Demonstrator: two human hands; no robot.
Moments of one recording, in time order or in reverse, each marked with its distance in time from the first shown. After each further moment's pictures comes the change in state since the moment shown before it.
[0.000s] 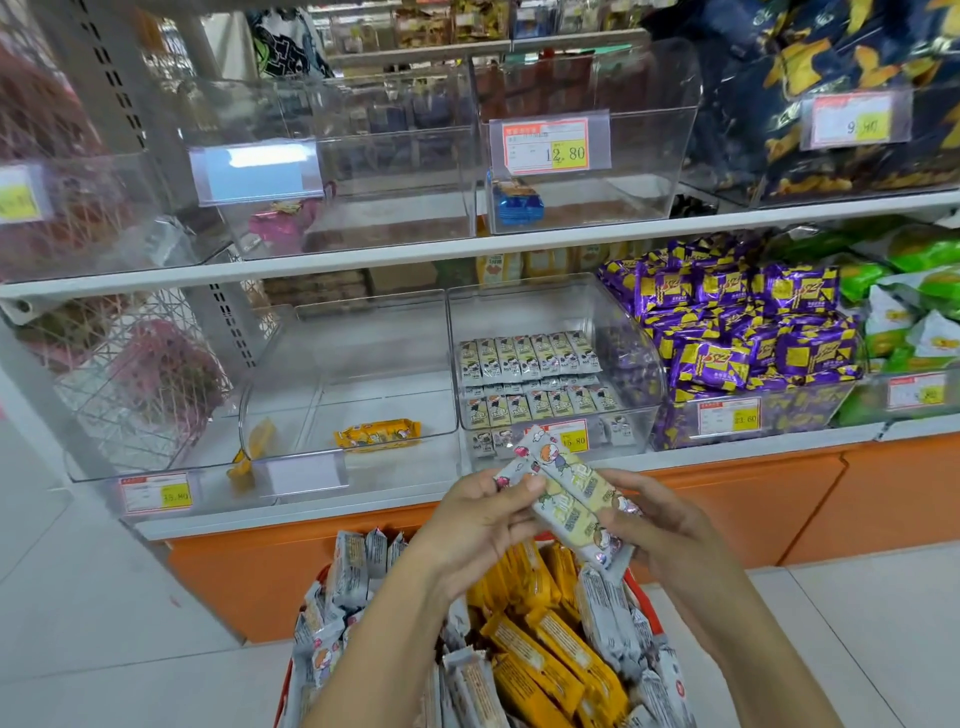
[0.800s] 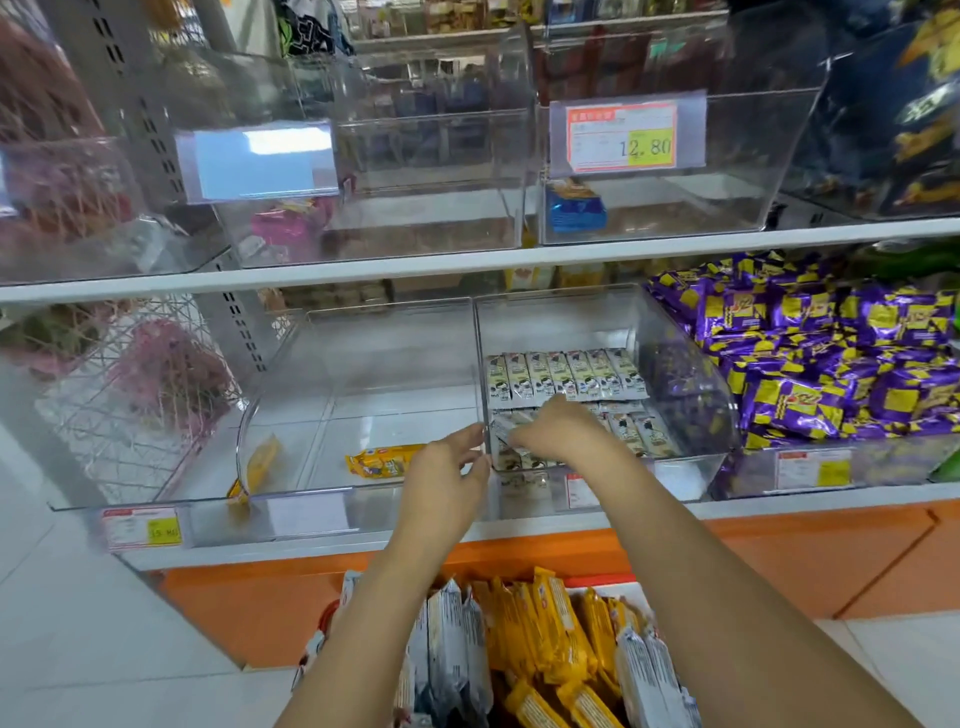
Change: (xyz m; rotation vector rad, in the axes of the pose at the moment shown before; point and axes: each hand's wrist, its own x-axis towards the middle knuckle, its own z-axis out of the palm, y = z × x) left_hand 0.068 0.043 -0.067 1.137 0.578 0.342; right_hand 0.212 -0.024 0.092 -1.189 -0.072 0.282
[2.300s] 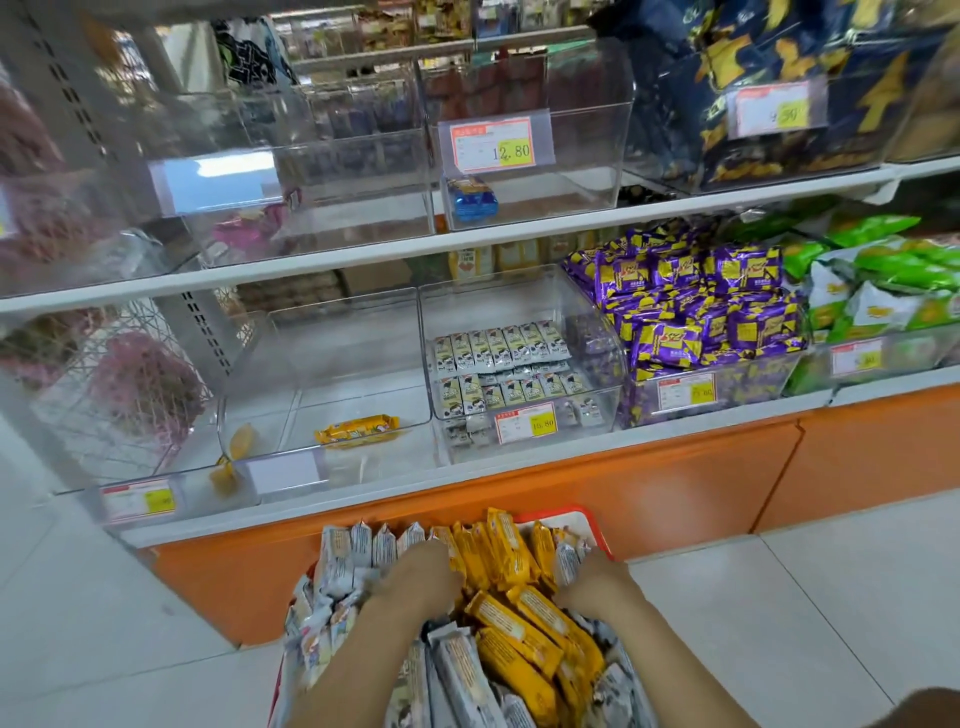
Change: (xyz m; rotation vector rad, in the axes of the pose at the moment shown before) left_hand -0.111 -0.037 0.043 0.612 -0.593 -0.248; right_hand -0.118 0.170 0.130 0.169 -0.175 0.282
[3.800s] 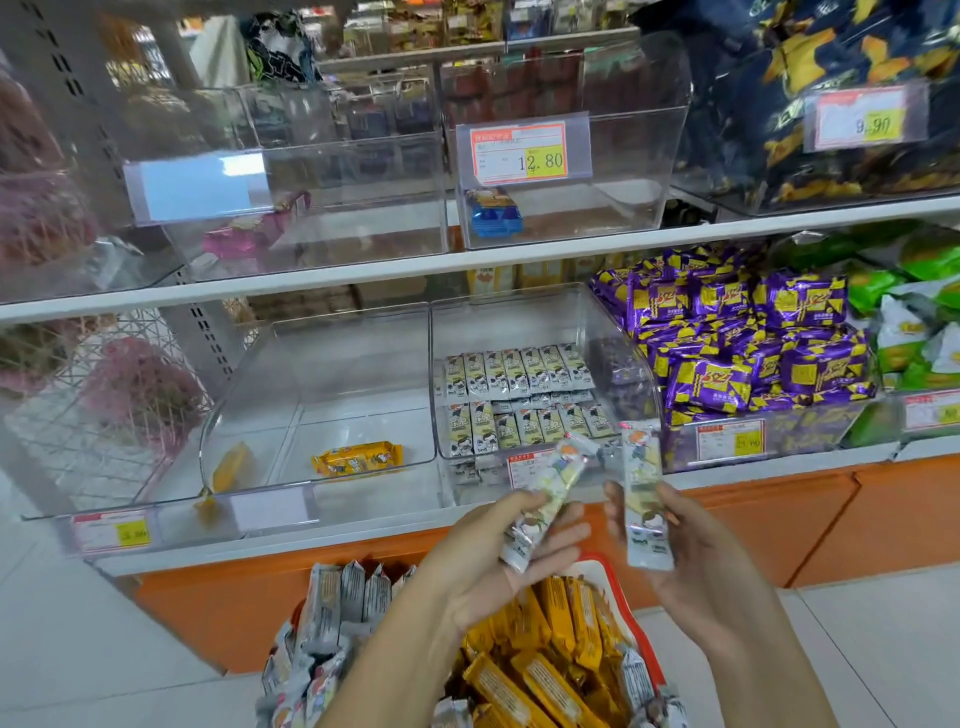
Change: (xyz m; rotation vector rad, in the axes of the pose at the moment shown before) left_hand -0.008 0.078 -0.067 -1.763 -0.449 0.137; right_hand -0.053 -0.022 -0.106 1.762 -0.271 -0.506
